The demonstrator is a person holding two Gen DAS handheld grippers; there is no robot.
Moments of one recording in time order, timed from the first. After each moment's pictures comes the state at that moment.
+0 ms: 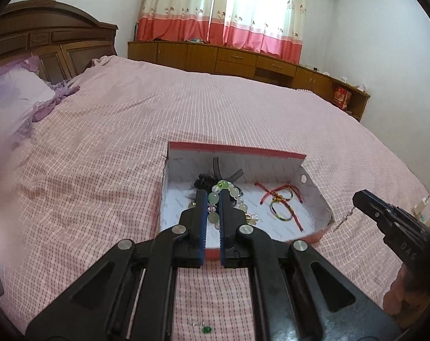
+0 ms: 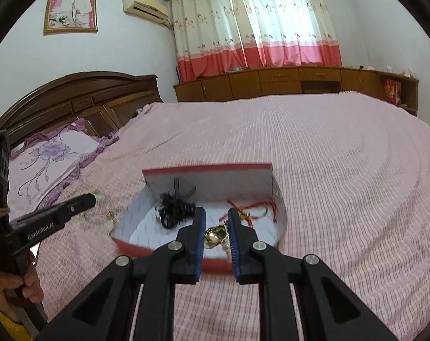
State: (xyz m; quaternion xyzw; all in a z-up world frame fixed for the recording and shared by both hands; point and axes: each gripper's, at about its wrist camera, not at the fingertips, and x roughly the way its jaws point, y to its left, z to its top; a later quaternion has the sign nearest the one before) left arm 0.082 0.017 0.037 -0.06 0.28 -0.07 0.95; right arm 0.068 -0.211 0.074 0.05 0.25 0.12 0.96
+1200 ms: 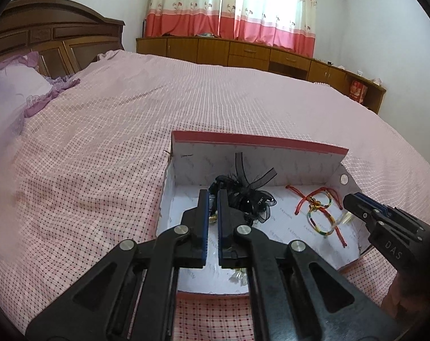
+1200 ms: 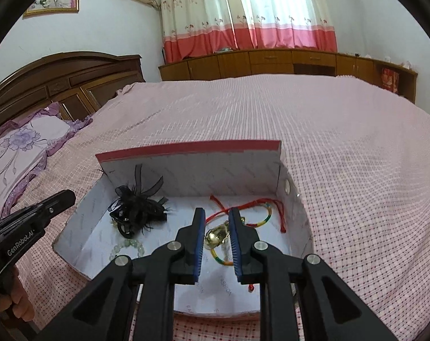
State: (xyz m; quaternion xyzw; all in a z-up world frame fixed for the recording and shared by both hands) left arm 0.142 0.012 -0.012 -0.04 0.30 -0.04 0.95; right arm 0.161 -0.199 0.005 0.04 0.31 0.09 0.95
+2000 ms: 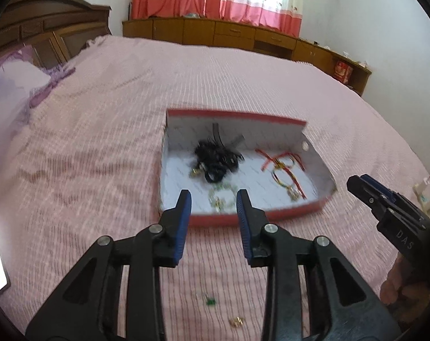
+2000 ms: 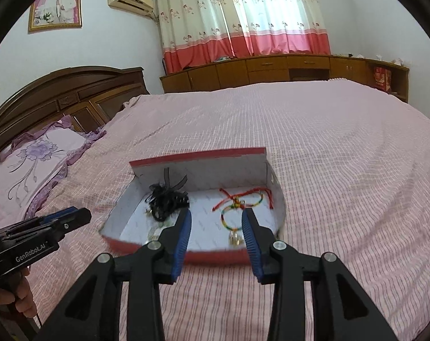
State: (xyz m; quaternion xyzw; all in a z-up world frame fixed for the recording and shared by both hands) left arm 0.071 0.016 0.022 -0.04 0.36 -0.08 0.93; right arm 0.061 -0.211 0.057 0.07 0.30 0.09 0.95
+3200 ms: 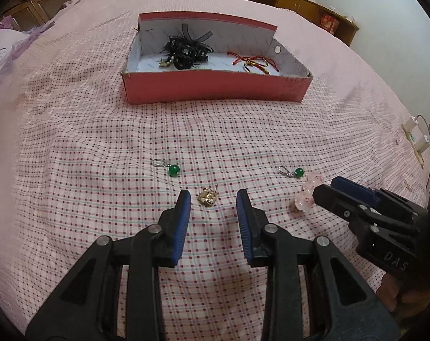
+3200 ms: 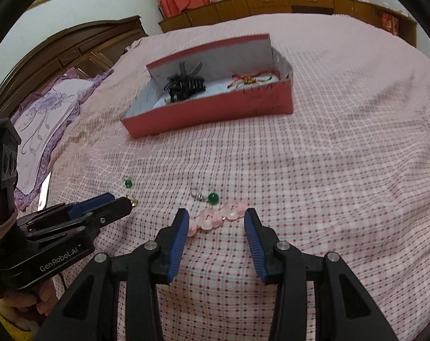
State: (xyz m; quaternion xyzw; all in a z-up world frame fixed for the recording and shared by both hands) left arm -0.004 -0.008 -0.050 -0.02 0.47 -0.13 0.87; right arm -0.028 -0.192 -0.019 0.09 0.45 0.12 0.88
